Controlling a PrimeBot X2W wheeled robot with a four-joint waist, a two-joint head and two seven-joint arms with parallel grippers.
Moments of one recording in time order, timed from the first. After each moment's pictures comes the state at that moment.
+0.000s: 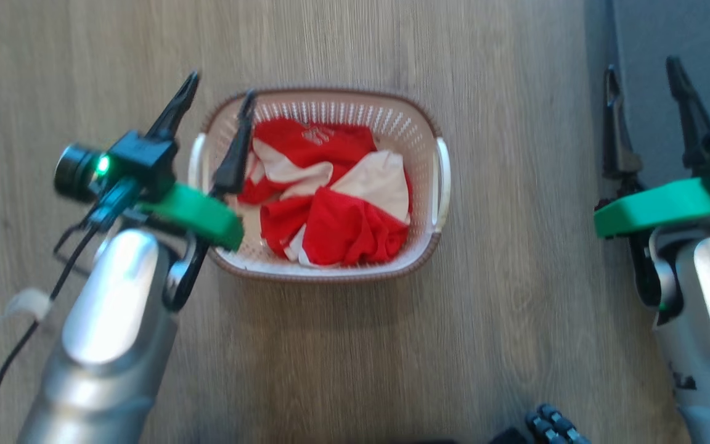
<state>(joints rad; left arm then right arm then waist) -0.51 0.15 -0.30 0.34 -0.18 -0.13 -0.25 -0.42 -0.22 0.12 0.13 0.24 0.12 -0.25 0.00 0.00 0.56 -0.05</state>
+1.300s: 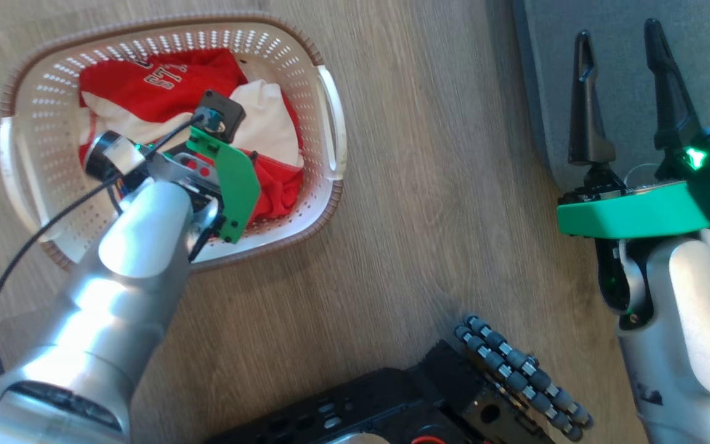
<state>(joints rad) -0.87 0.10 -0.59 0.96 -0.21 -0.13 0.16 -0.41 -0.10 0.13 -0.06 0.20 0.12 -0.25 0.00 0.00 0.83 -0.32</state>
